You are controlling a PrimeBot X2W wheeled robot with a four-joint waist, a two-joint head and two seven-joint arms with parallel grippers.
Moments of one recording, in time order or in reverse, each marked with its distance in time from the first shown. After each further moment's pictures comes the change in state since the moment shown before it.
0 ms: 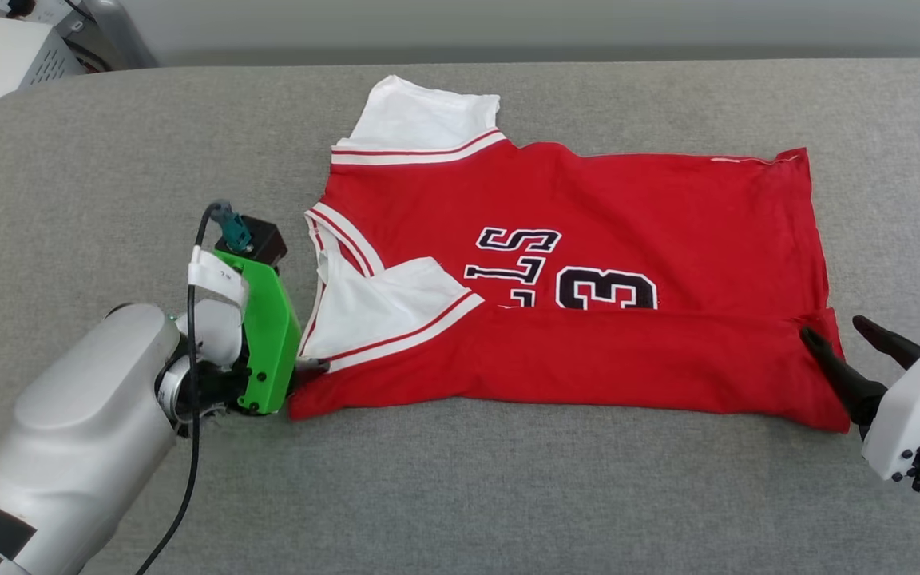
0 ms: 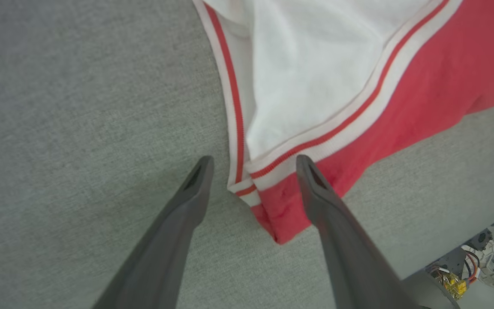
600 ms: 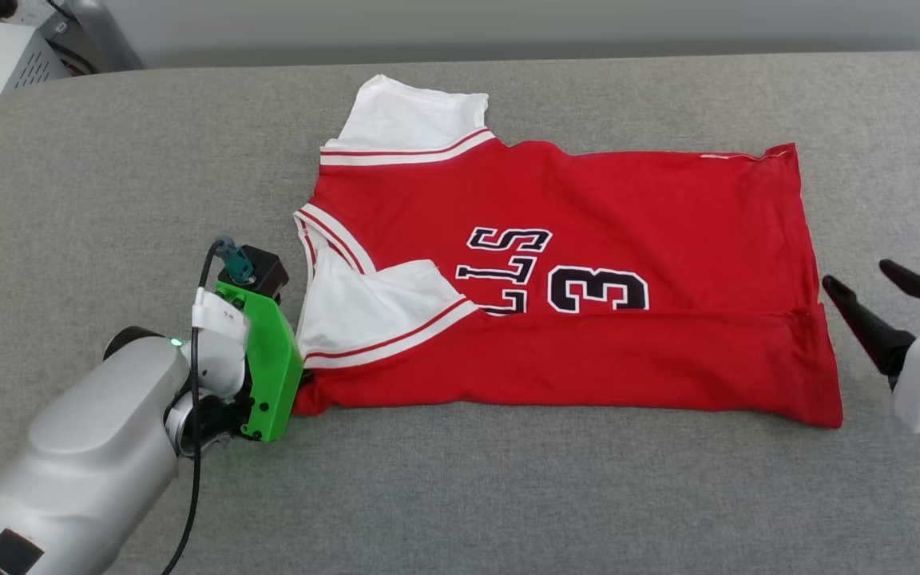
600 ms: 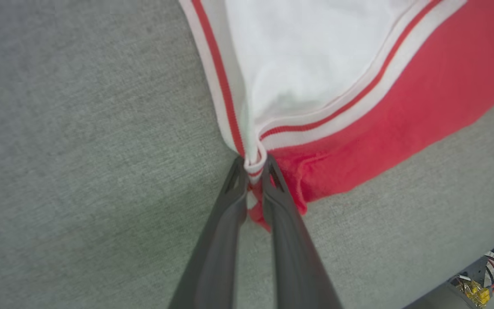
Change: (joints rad) left arm 0.032 0.008 -0.076 0.032 0.007 -0.001 -0.132; right arm -0.086 -0.055 0.008 -0.035 -0.019 0.000 0.043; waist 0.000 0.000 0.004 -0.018
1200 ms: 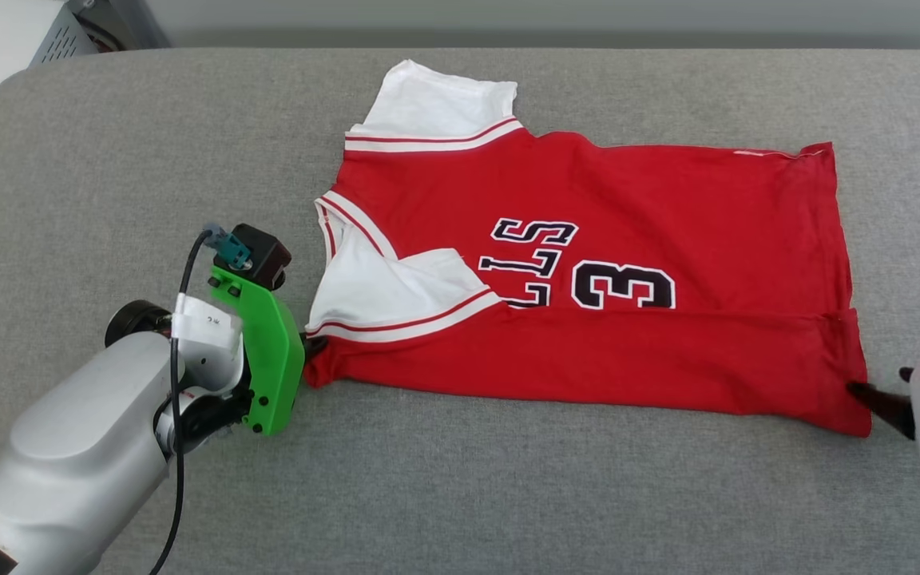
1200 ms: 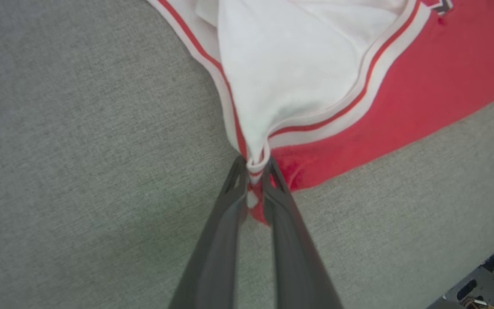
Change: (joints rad) left arm 0.006 0.065 0.000 -0.160 0.011 0.002 -0.121; right arm -0.042 -0.101 0.080 0.114 0.113 0.000 0.429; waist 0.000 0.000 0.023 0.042
